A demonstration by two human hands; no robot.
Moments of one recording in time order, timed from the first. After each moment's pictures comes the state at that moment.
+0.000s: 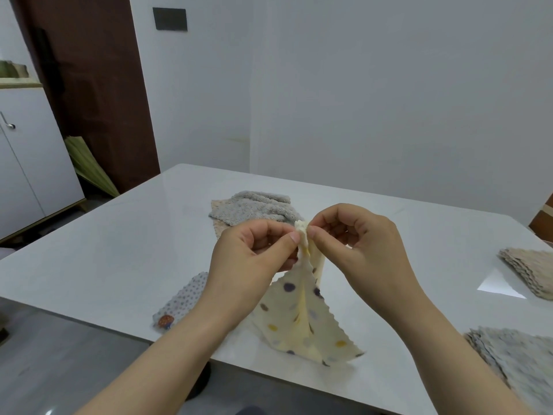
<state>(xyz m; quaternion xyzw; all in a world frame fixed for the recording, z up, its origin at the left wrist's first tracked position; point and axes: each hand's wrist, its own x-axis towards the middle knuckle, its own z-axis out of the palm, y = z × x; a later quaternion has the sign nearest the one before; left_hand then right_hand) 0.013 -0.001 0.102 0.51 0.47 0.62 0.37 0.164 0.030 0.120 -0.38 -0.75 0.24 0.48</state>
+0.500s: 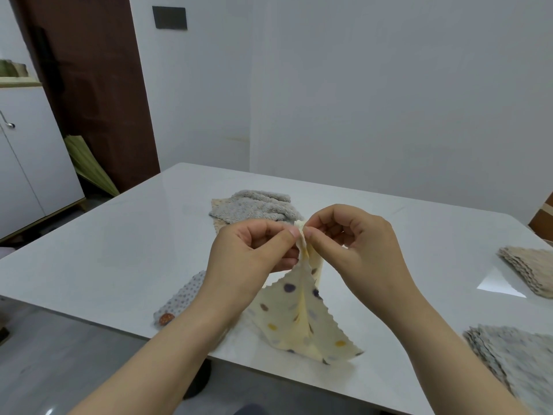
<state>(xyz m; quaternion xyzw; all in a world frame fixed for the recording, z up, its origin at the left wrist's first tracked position) 0.011 -0.001 0.104 0.48 0.46 0.62 0.41 0.161 0.030 0.118 -0.38 -0.76 0.24 0.48</state>
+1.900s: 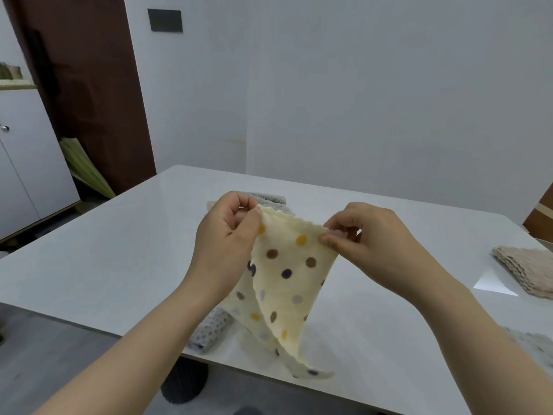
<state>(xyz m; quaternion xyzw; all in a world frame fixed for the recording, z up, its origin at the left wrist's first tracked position) -0.004 0.022 0.105 0.53 0.51 0.63 0.25 0.195 0.056 0.128 -0.46 -0.83 0.10 0.30</state>
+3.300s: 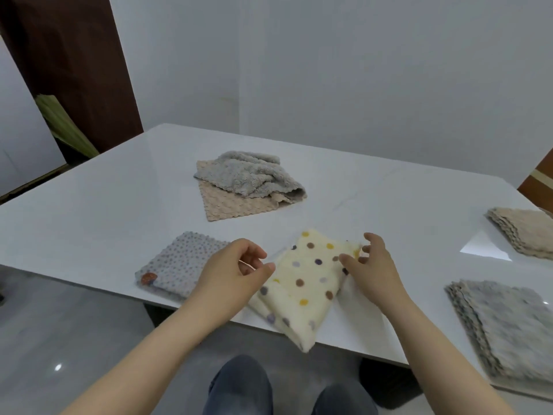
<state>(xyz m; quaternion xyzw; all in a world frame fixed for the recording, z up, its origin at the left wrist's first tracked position) 0.007 0.003 0.009 0.57 0.64 0.41 0.31 0.231 0.075 -0.011 -0.68 -0.57 0.33 0.33</state>
